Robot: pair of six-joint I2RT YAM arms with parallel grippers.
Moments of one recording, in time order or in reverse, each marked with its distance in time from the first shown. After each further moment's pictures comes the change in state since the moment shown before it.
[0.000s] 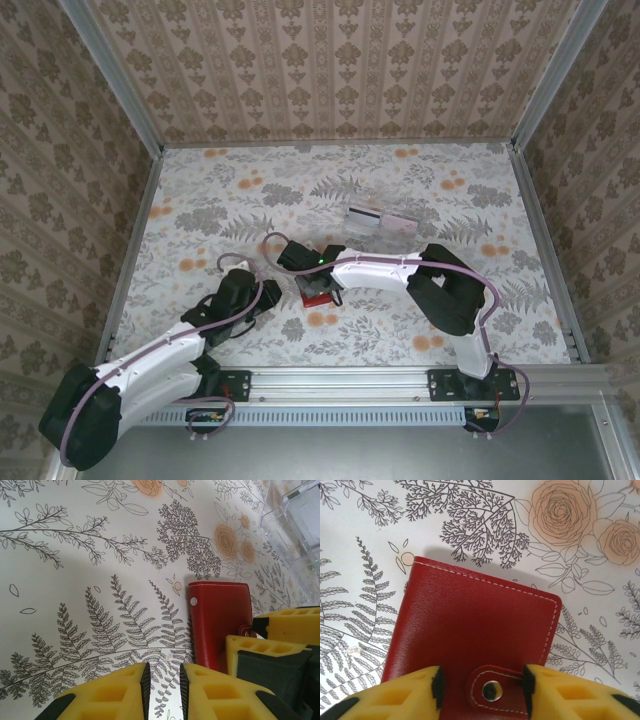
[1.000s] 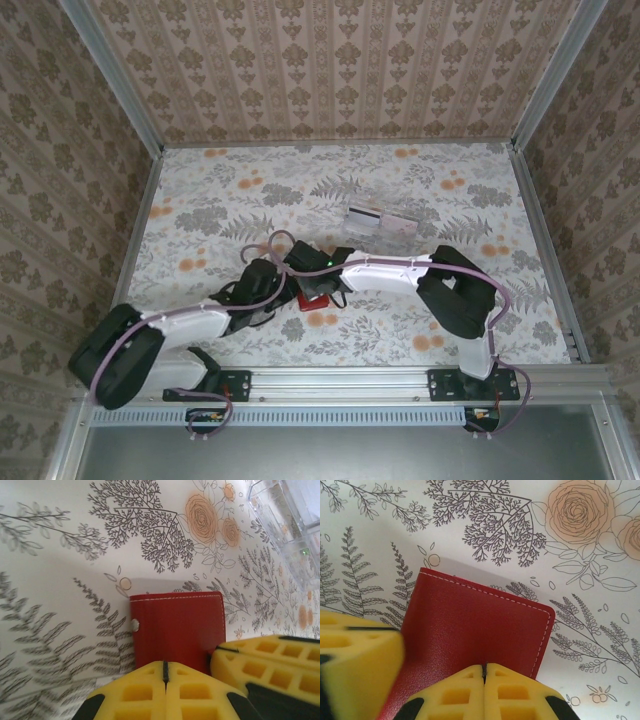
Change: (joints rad) left arm -0.063 0.412 0.090 0.308 0.079 -0.072; right arm -0.007 -0.070 -0.096 0.121 -0.087 0.031
